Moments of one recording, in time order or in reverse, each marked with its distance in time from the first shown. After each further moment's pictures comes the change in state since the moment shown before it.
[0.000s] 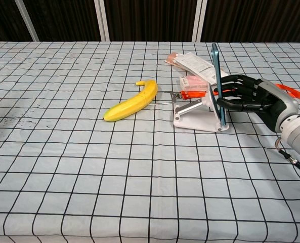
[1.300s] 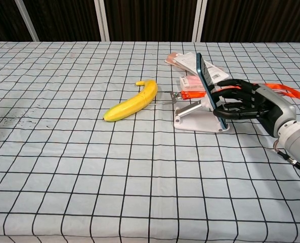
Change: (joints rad) left arm 0.002 0.003 -0.002 0.001 0.005 0.003 -0.024; right arm -0.020 -0.014 0.004 -0.033 0.035 -0.004 -0.135
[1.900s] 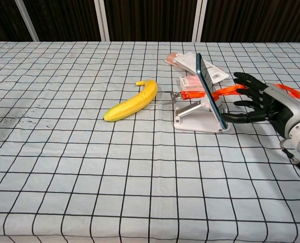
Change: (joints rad) left arm 0.003 0.002 0.000 -0.004 0.021 0.016 -0.030; right arm -0.038 0.071 -0.025 -0.097 -0.013 0.033 -0.115
